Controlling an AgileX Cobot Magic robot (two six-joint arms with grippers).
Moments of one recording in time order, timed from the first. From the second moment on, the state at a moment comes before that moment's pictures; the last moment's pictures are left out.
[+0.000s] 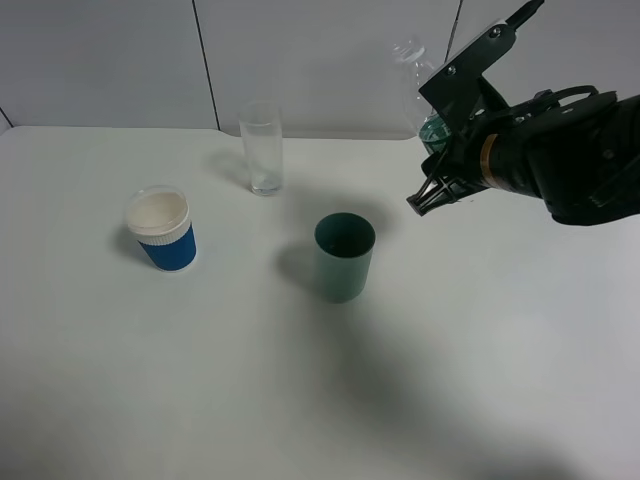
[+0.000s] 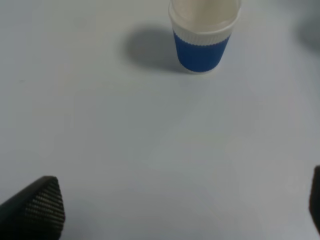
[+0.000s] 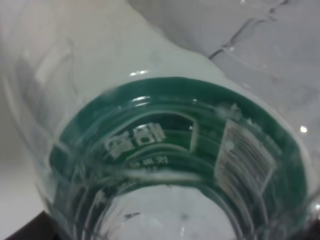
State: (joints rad) left arm 0.02 0.15 -0.51 -0.19 1.07 0.18; right arm 0.63 1.56 -0.71 -1.64 0.46 1.34
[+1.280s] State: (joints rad) left arm 0.02 0.15 -0.51 -0.19 1.07 0.18; right arm 0.43 1.56 -0.71 -0.95 0.00 0.64
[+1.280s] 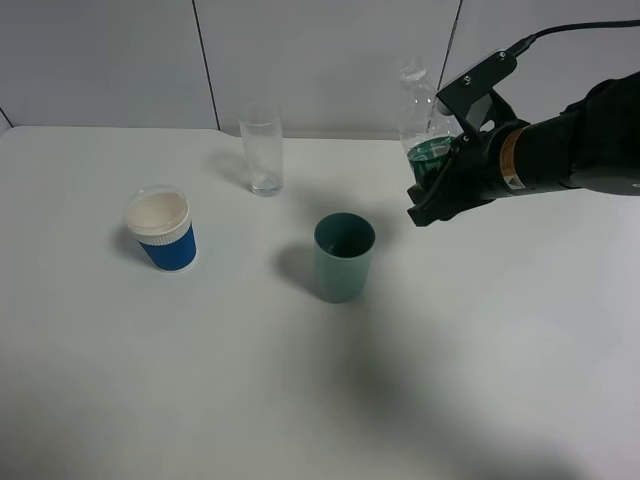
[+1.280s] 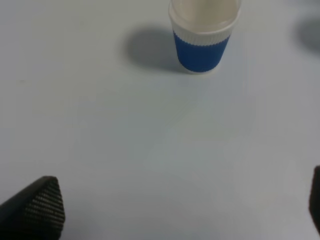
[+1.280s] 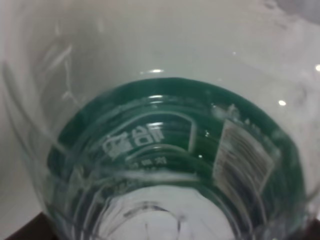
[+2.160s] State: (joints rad) left arm 0.02 0.15 -0.51 -0.19 1.07 0.18; right arm 0.41 1.67 -0.57 -0.13 -0.51 -0.16
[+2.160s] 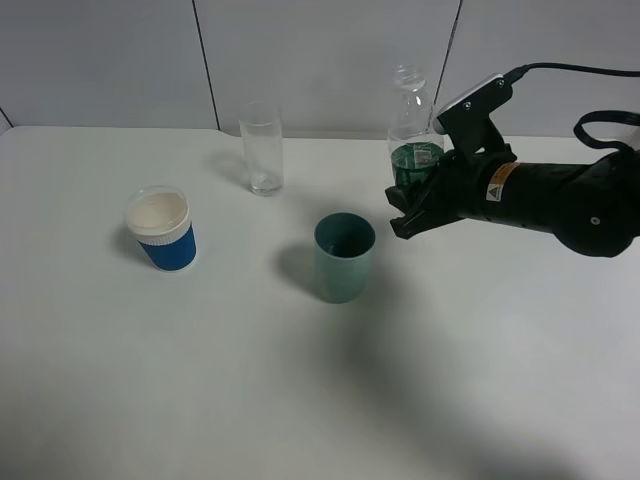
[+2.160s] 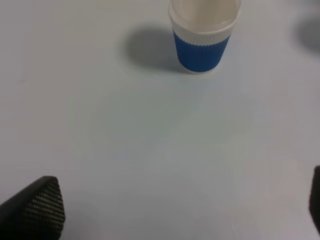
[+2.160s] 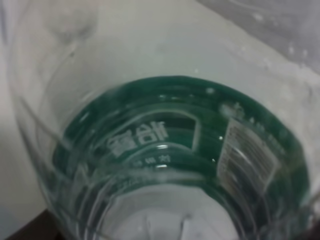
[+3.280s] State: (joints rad) left arm 0.02 0.15 -0.51 -0.19 1.07 0.18; right arm 0.41 1.97 -0.55 0.06 -1.07 -0.27
